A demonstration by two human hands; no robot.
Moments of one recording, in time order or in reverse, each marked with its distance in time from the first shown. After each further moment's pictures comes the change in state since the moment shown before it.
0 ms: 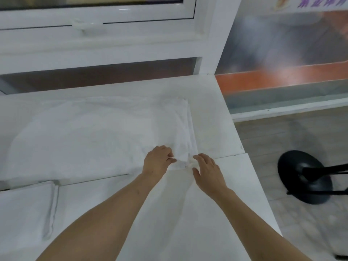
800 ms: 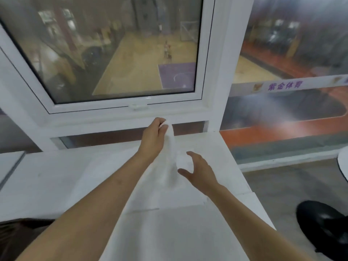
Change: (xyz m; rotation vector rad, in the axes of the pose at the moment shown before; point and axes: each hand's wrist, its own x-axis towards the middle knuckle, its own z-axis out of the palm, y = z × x) left_hand -0.080 0.077 -0.319 -0.454 0.518 0.165; right_hand -0.021 -0.202 -0.147 0.205 0.178 -0.144
